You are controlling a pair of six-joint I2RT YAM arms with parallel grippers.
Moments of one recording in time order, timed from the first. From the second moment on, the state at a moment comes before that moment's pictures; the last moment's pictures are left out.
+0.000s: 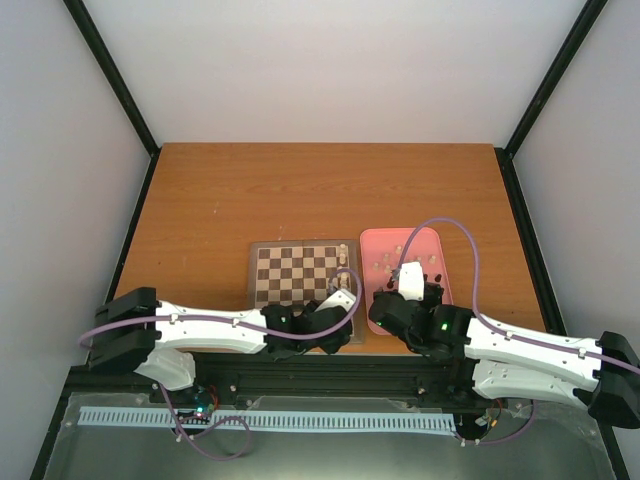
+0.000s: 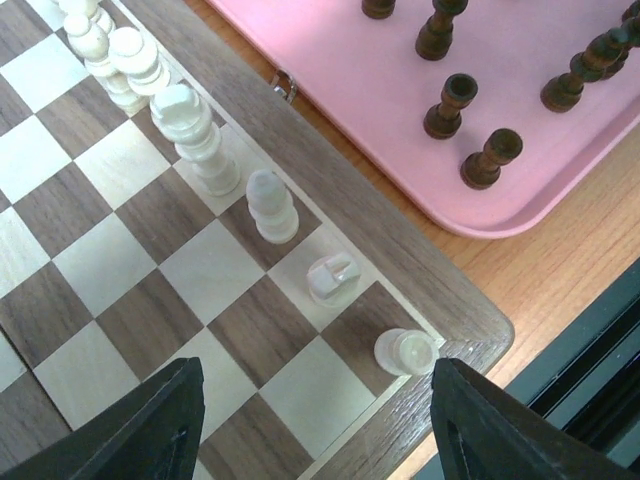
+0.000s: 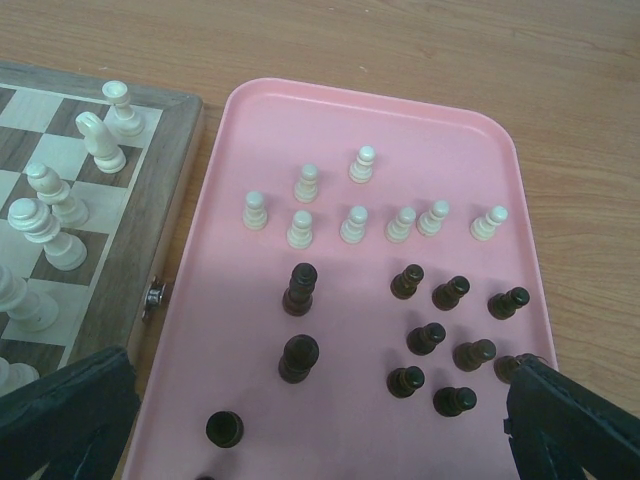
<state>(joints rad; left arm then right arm) -1.36 1.45 0.82 -0.35 -0.42 -0.56 1.15 0.91 0.59 -0.71 0.83 0.76</state>
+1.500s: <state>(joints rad) -1.36 1.53 0.75 -0.23 -0.29 -0.53 1.15 0.92 0.59 -0.71 0.83 0.76</state>
